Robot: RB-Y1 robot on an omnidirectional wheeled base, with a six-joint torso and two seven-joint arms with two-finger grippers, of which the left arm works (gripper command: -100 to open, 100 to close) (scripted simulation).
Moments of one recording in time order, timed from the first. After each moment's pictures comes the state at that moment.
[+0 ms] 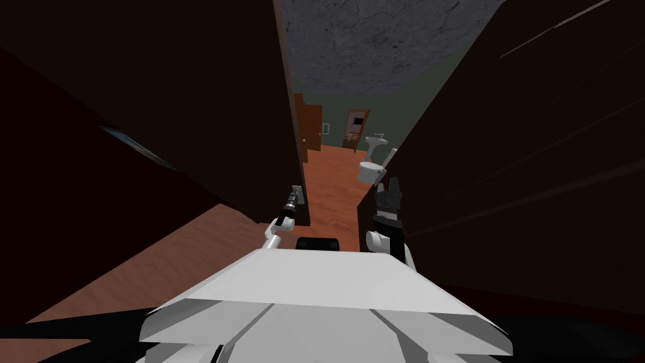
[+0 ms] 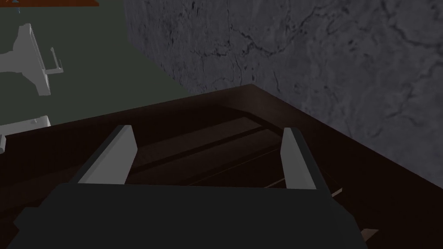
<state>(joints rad) 0.05 0.06 -0.06 -1.32 0.08 -0.29 -0.03</state>
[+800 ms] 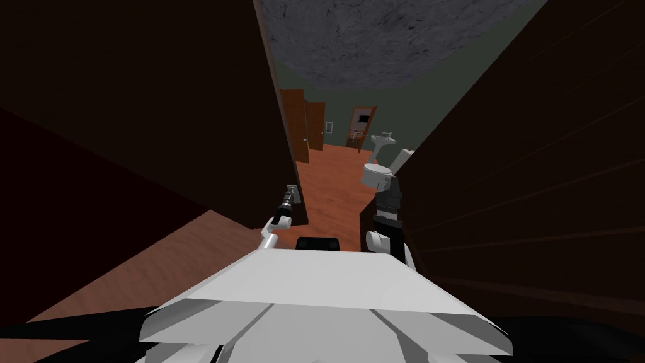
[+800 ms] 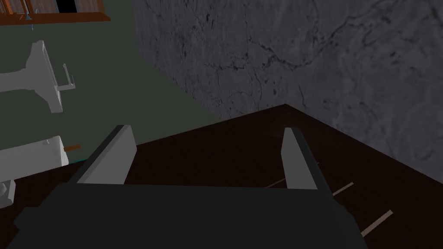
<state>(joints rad) 0.04 0.07 0.02 -1.31 0.09 -0.29 -0.04</state>
